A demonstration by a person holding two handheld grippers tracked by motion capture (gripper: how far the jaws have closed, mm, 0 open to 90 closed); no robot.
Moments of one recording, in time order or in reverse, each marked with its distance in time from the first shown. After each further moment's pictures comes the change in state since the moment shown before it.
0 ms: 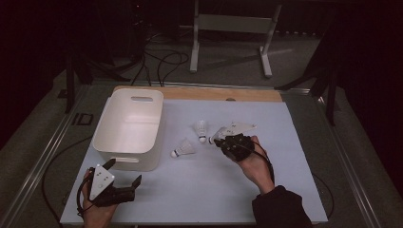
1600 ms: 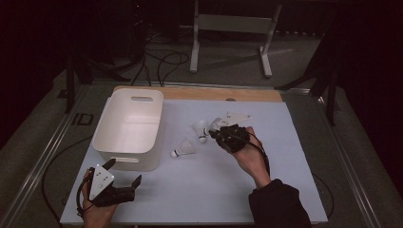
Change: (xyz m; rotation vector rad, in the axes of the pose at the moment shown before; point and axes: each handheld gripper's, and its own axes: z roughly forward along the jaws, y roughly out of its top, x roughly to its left) left arm 0.000 0.000 0.000 -0.004 -0.002 -0.008; right arm -0.001 0.030 0.002 -0.036 -0.002 -0.022
